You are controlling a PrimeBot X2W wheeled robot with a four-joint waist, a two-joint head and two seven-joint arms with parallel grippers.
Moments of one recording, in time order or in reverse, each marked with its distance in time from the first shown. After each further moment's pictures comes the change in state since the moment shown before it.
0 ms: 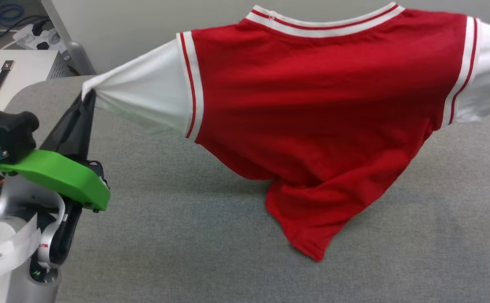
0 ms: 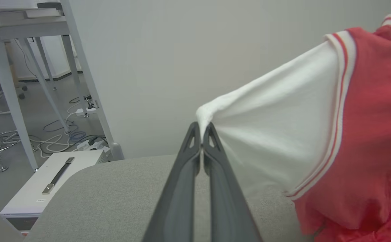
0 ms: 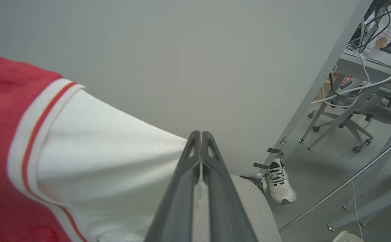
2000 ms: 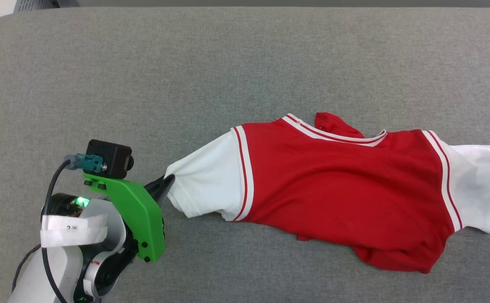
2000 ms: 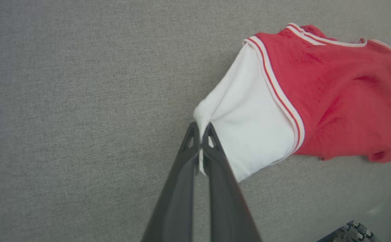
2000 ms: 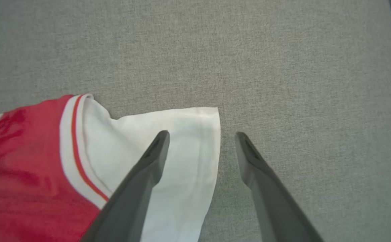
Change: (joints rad) left arm 0.070 -0.035 -0.157 -0.024 -0.123 -0.007 0.450; right arm 0.030 0.207 -0.180 0.216 -0.104 0.000 0.528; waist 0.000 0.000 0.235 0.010
